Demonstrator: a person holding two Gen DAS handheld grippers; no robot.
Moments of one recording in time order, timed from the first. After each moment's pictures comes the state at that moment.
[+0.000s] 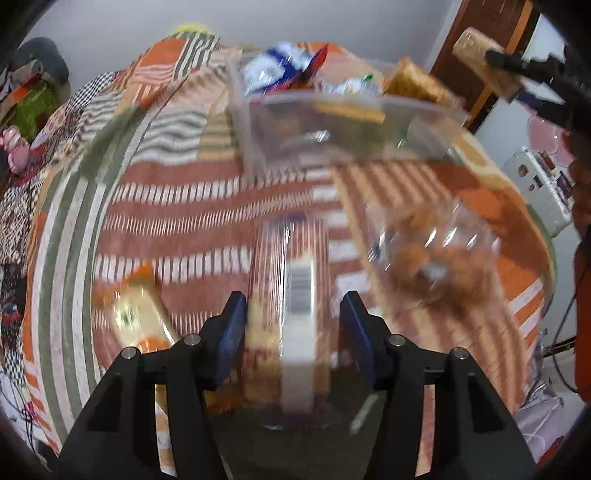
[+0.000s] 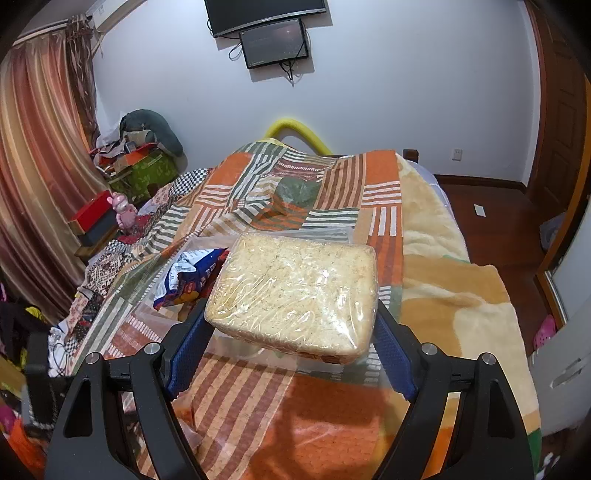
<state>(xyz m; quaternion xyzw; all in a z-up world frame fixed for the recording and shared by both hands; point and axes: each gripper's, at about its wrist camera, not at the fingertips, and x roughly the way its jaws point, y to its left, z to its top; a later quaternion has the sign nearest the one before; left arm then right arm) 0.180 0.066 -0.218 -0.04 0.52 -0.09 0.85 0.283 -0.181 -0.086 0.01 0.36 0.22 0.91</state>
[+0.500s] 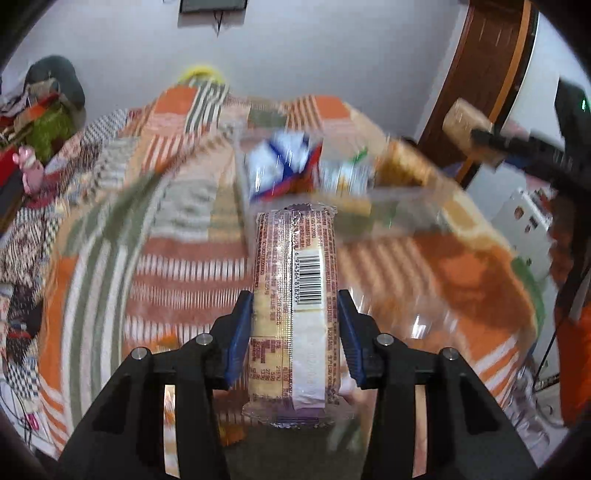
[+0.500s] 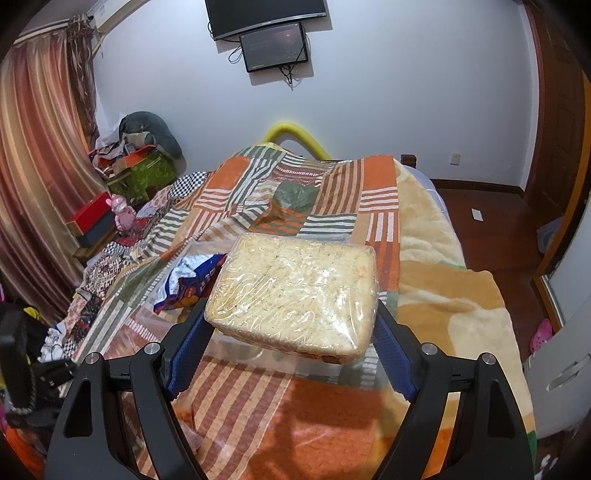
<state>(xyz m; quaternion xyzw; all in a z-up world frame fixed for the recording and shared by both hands) 0.196 0.065 -0.143 -0.05 0.42 -0.07 0.90 0.290 -0.184 -0.082 0.01 0.35 0.22 0.91</state>
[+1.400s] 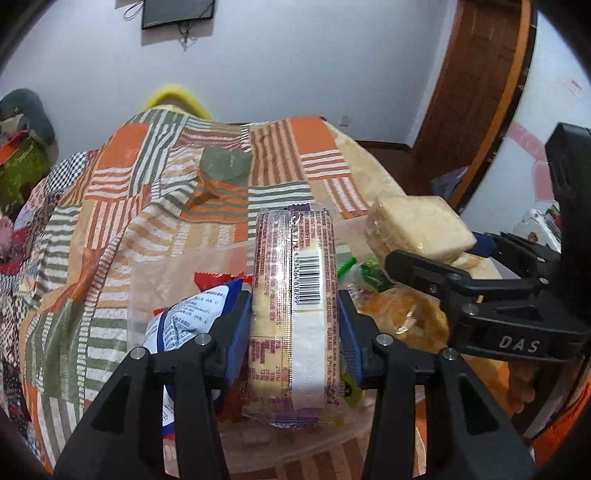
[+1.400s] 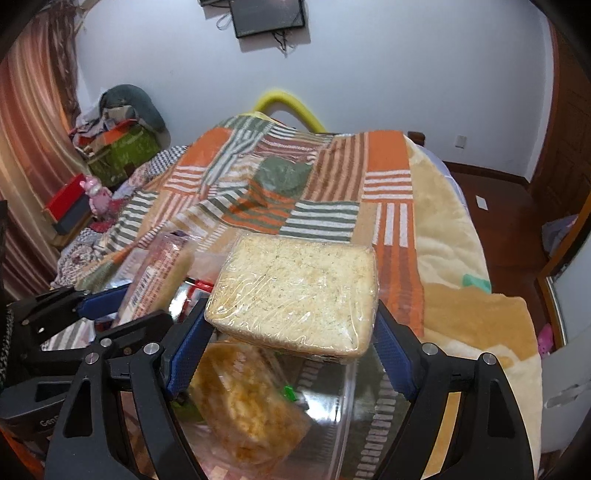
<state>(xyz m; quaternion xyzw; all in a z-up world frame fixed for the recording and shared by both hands) 0.378 0.003 -0.145 -0.03 0.42 -0.09 0.90 0.374 -0.154 -0.126 -0.01 0.41 0.21 0.89</state>
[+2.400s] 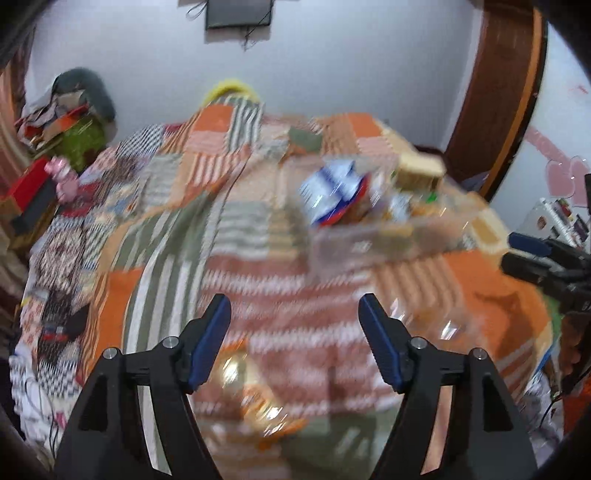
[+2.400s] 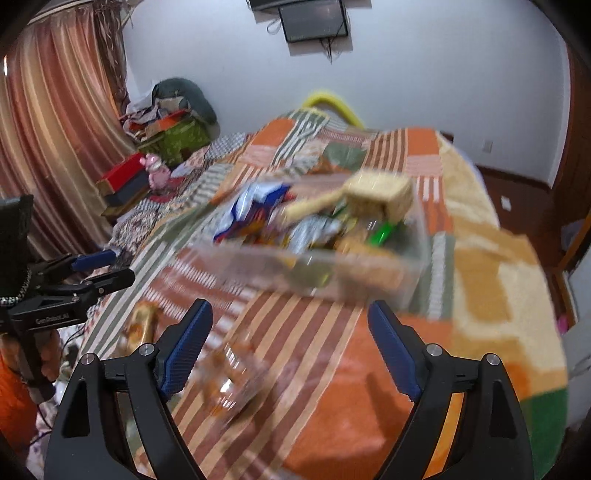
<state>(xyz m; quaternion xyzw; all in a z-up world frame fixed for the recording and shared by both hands) 0.171 0.111 -0.136 -0.03 0.42 -0.01 0.91 0.220 -0.143 -0.117 -0.02 0.41 0.27 0.87</state>
